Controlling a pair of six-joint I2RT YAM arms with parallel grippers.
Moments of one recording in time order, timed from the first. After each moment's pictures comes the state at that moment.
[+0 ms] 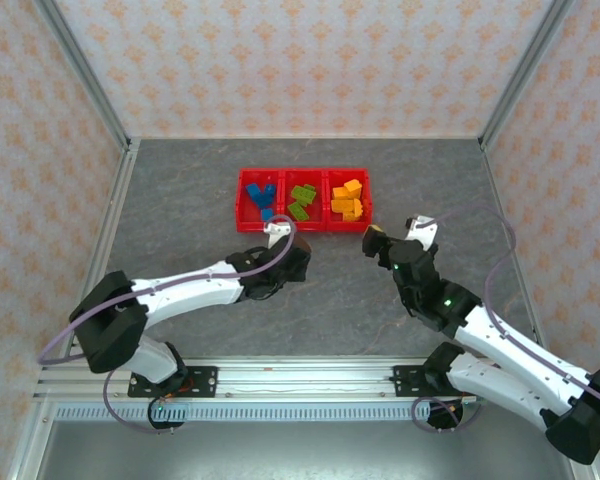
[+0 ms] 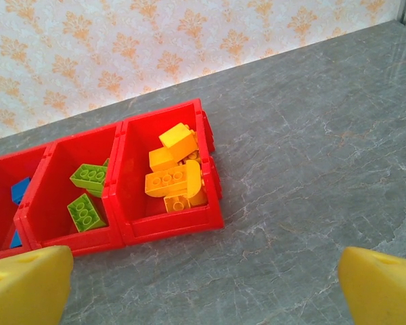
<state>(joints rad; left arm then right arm) -0.86 1.46 0.92 -0.33 -0.37 -0.80 0.73 0.79 0.61 -0.29 0.64 0.60</state>
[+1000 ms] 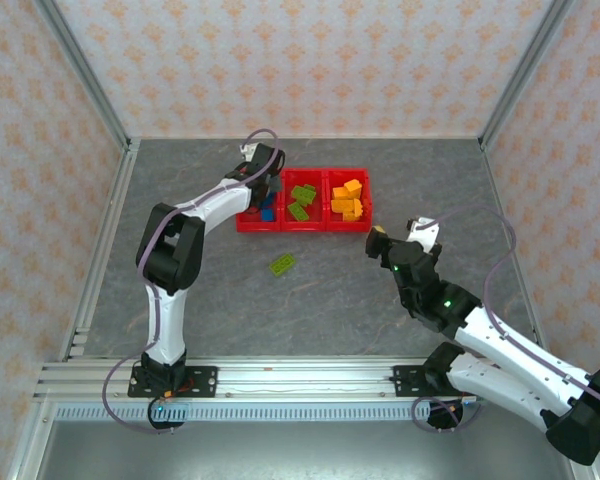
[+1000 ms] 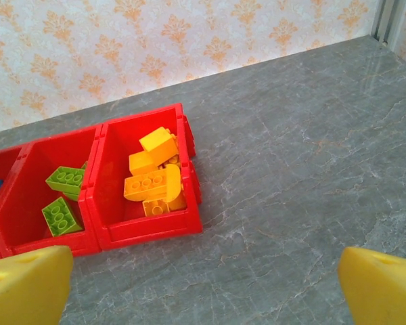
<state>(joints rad) -0.36 2.08 1.58 -0.32 -0.35 -0.55 0.73 0.78 0.59 -0.30 0.70 0.57</state>
